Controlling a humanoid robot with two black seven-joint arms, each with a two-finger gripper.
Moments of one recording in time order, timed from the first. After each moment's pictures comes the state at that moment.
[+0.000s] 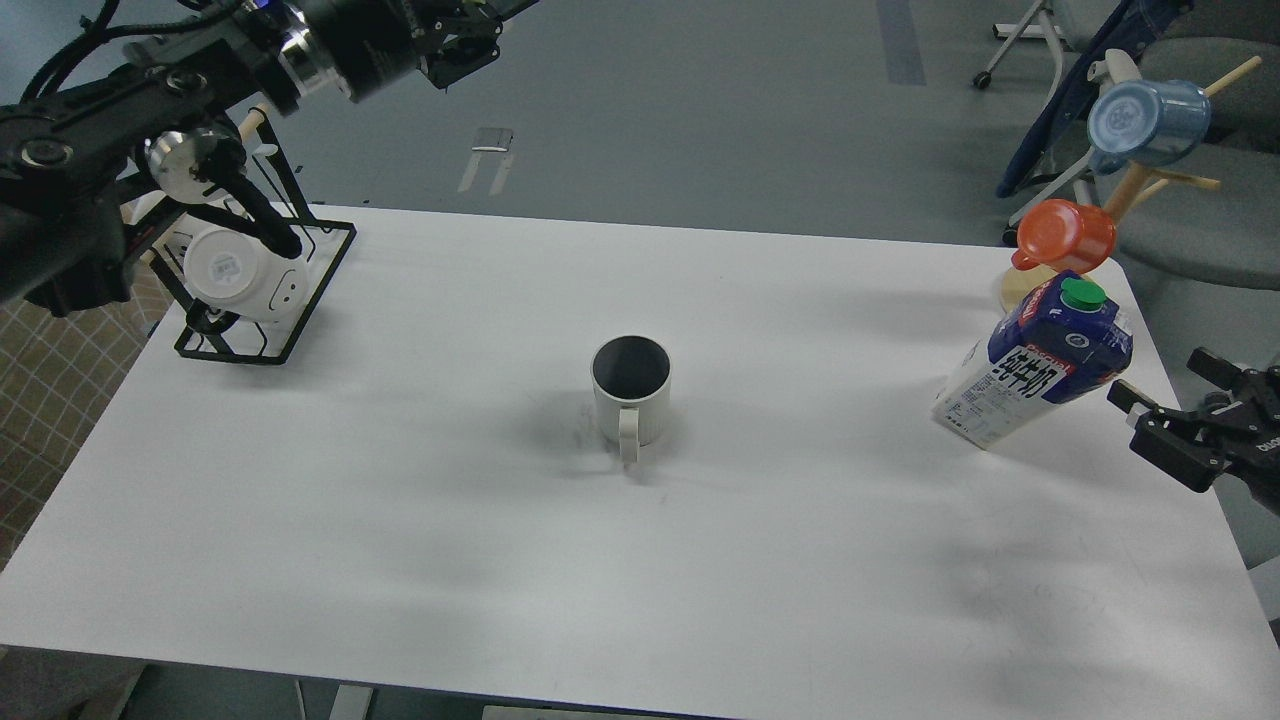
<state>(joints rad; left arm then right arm) -1.27 0.56 -0.22 -0.85 0.31 -0.49 -0.49 0.41 -1.01 0.44 1.16 -1.65 -0.49 0.49</state>
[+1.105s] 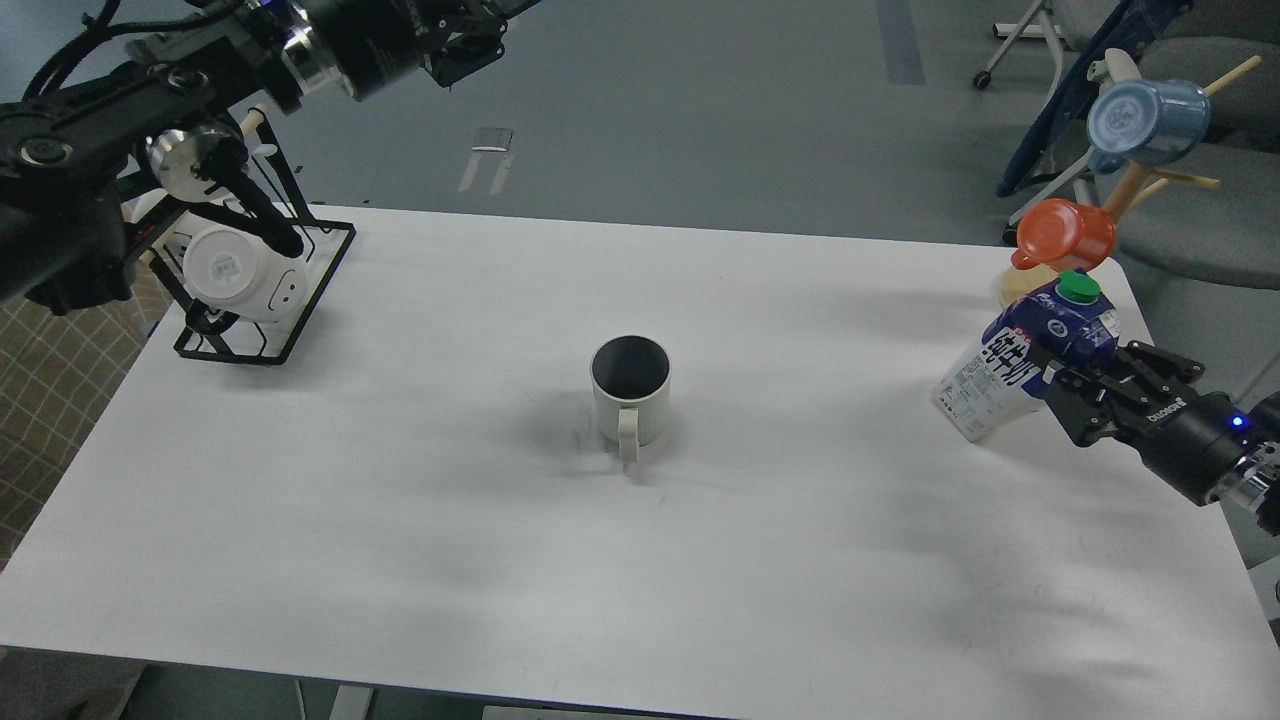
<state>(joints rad) -1.28 0.56 -0.22 -0.86 0.31 -0.49 -0.49 0.51 -0.81 0.44 1.04 -1.72 -0.49 0.49</state>
